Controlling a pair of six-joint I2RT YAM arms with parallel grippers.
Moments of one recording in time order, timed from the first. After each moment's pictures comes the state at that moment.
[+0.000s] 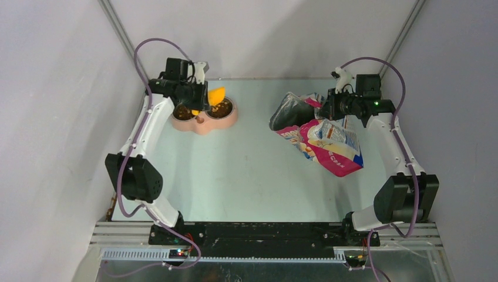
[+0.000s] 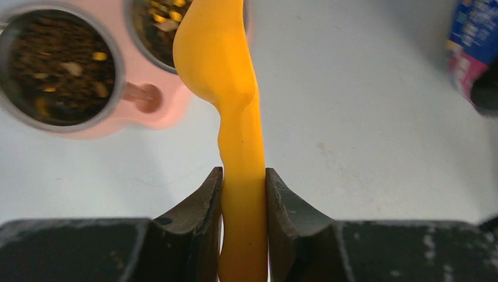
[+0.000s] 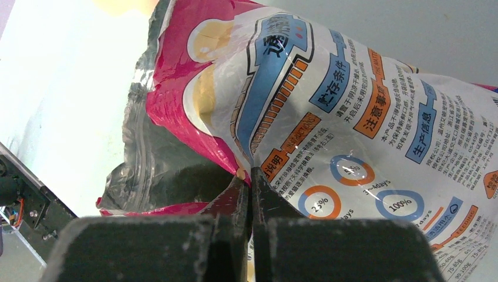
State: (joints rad) left arm -0.17 1.69 1.74 -0.92 0.21 0.04; right arm 0.02 1.47 1.35 -0.63 -0.60 -0.06
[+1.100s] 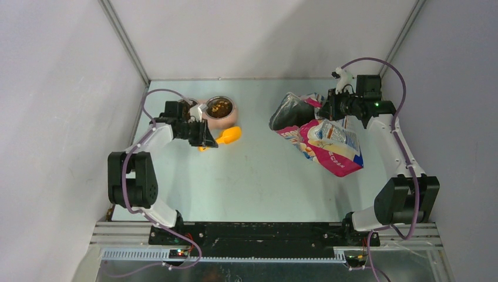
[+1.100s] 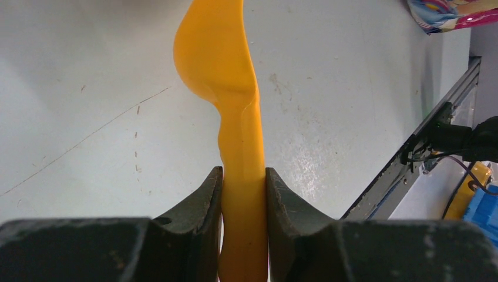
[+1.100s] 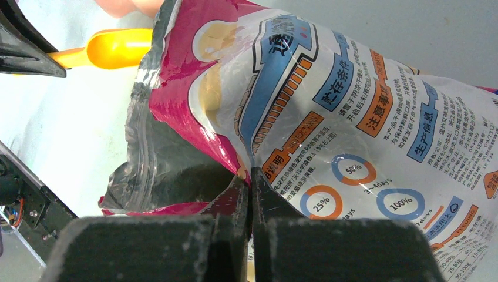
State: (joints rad) left arm -0.03 1.59 1.07 -0.58 0.75 0.03; right arm 0.02 1.45 1.34 -0.61 -0.61 -0.06
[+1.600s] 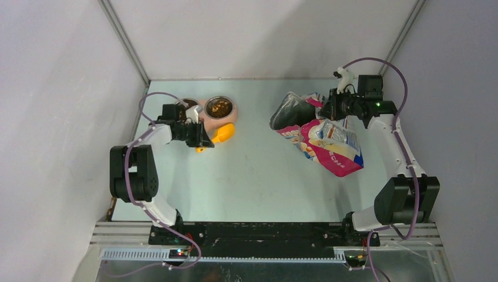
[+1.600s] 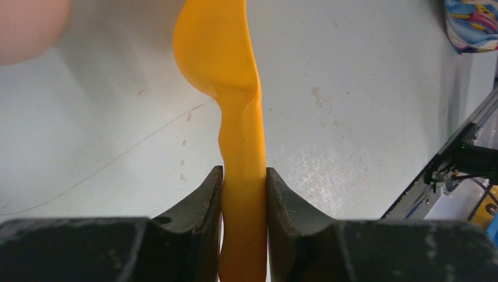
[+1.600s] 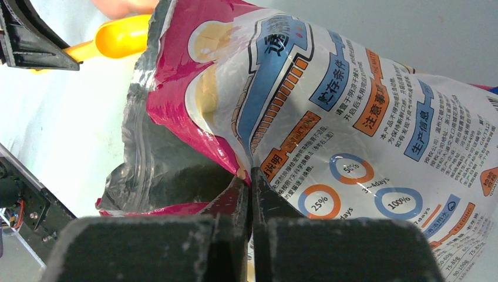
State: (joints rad) left arm 0.02 1.65 1.02 -0.47 0.72 0.04; right arm 0.01 1.45 1.34 -0.61 -0.61 -0.06
